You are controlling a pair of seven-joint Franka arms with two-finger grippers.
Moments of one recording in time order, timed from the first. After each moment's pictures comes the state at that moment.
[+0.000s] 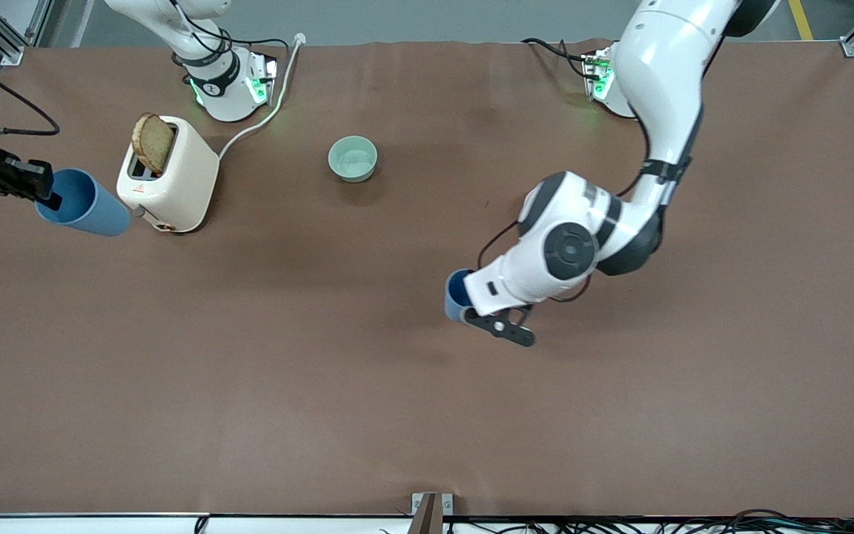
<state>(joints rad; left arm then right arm) -0.53 0.70 -0.10 -1.36 -0.20 2.08 -0.12 -0.05 -0.08 0.02 -1.67 0.05 1.61 0.05</state>
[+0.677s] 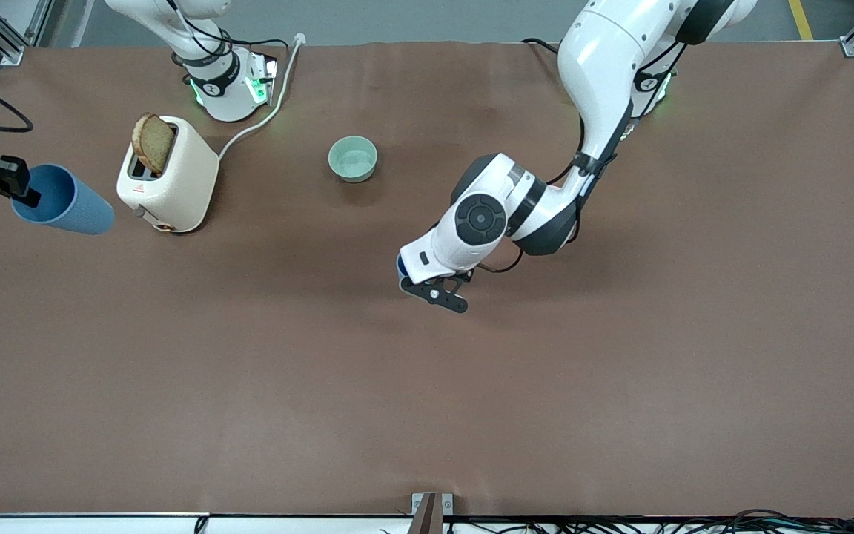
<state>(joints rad) -0.65 0.75 -0.10 -1.36 -0.20 2.11 -0.24 -0.06 0.02 0.01 -1.49 0.05 1.50 0.06</state>
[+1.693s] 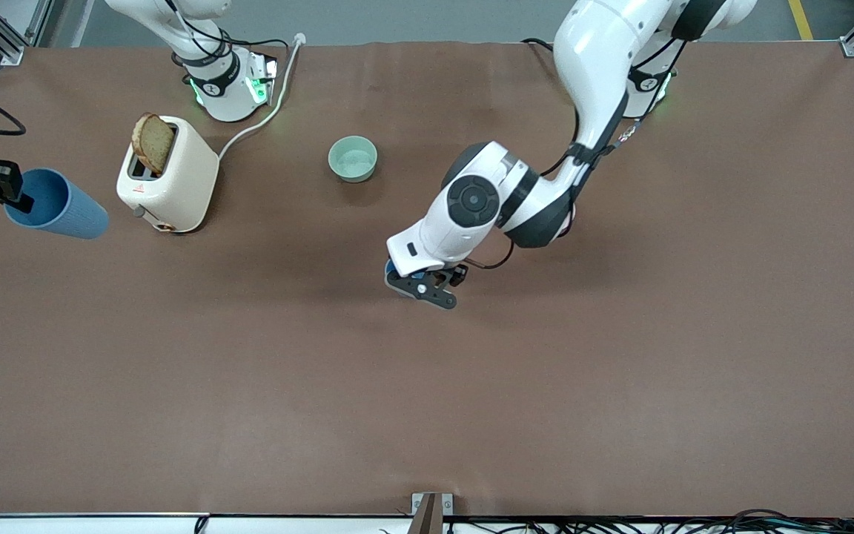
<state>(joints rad) -0.67 0.69 -0.06 -1.30 -0.20 2.12 -0.26 -0.07 0.03 0.01 -1.47 0.05 1.50 -0.01</state>
